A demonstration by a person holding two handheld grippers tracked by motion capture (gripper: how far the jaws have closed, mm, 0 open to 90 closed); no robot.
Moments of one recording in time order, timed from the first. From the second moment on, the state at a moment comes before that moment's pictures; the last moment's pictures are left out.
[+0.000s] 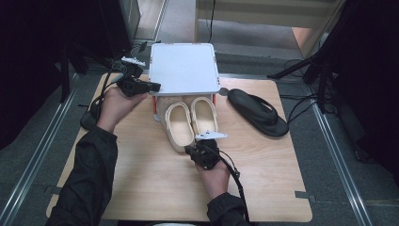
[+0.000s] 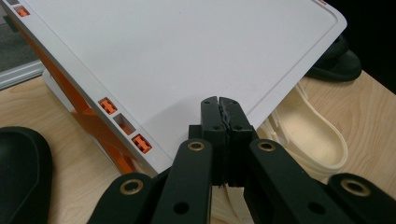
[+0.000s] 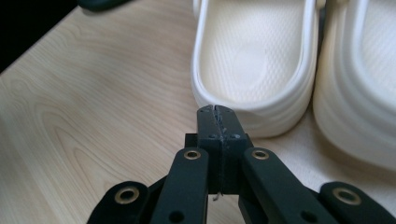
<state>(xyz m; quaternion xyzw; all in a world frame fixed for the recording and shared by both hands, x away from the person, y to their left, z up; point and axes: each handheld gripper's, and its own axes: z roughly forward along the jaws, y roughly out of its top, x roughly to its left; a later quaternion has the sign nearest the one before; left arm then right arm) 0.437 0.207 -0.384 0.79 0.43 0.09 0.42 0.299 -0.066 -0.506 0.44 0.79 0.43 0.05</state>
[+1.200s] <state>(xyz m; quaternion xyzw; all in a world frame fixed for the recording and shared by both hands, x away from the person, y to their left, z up) 0.438 0.207 -0.385 0.79 0.43 0.09 0.43 0.331 -0.031 -0.505 0.43 0.79 0.43 0.07</state>
